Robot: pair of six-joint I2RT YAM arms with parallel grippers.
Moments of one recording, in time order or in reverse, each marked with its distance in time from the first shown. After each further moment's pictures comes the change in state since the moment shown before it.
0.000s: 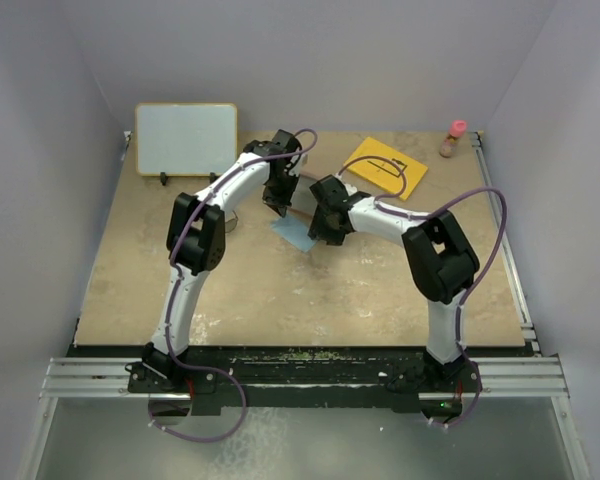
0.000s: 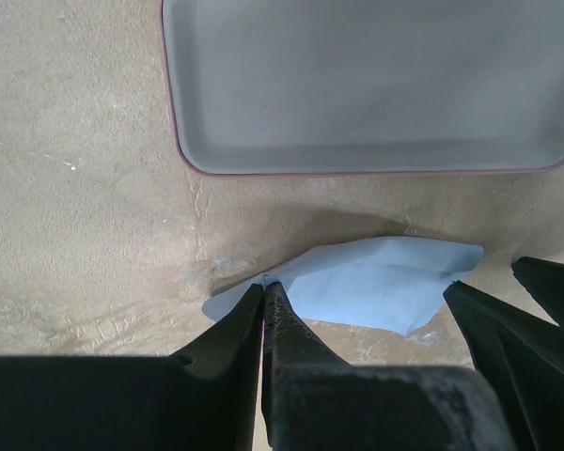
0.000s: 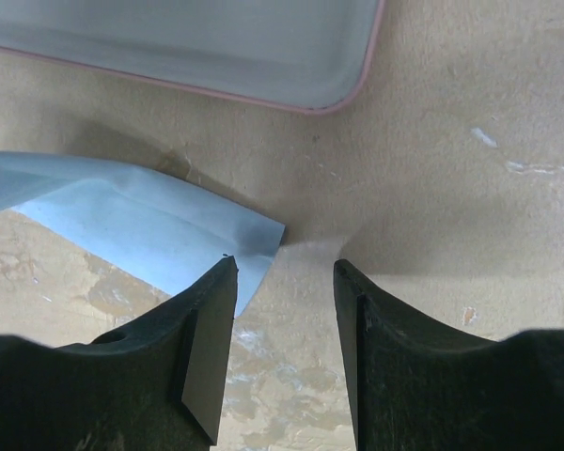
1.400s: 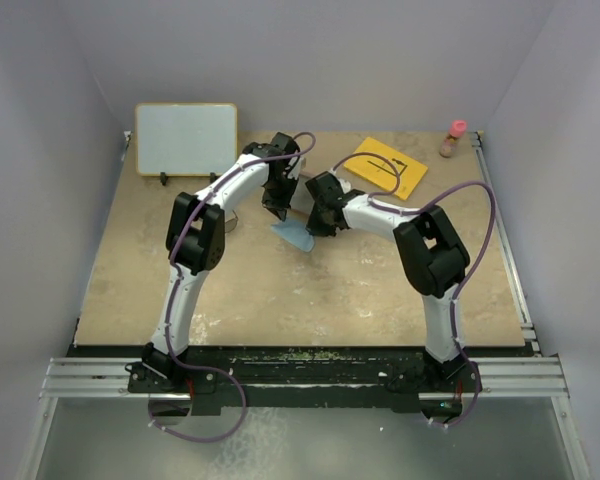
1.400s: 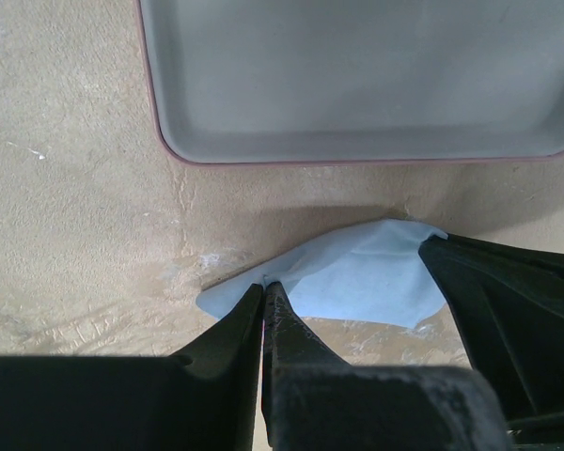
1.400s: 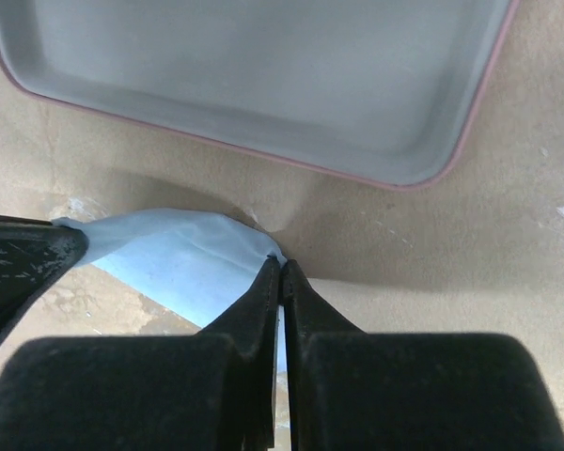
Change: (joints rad) left arm 0.008 0.000 -0.030 0.001 0.040 -0.016; right arm 0.000 0.084 0.060 0.111 -0.024 0.004
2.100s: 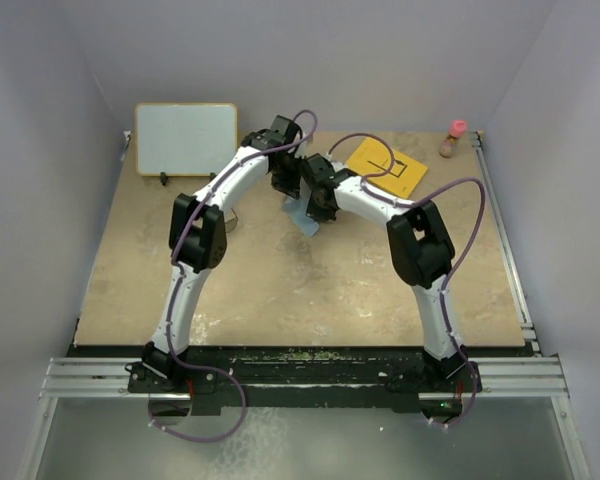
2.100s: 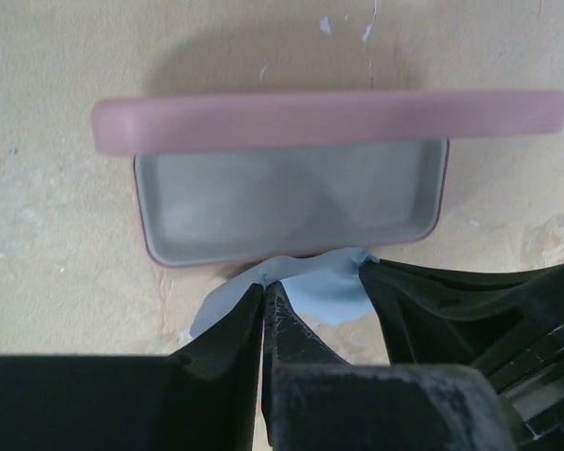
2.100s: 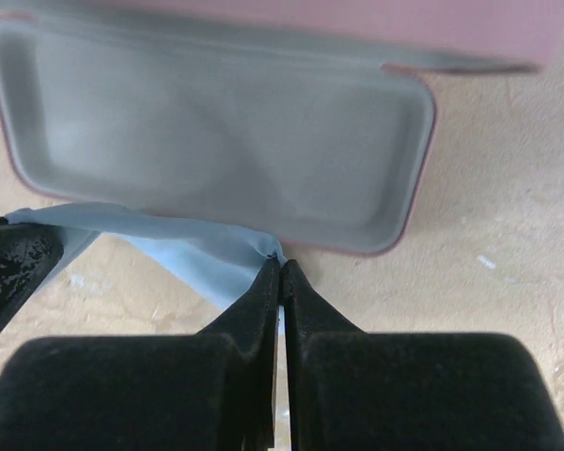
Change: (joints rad) left arm 0.005 0.026 0.149 0.090 0.069 -0.016; right arm -0.011 0.109 0.297 -0.281 0.141 -0.046
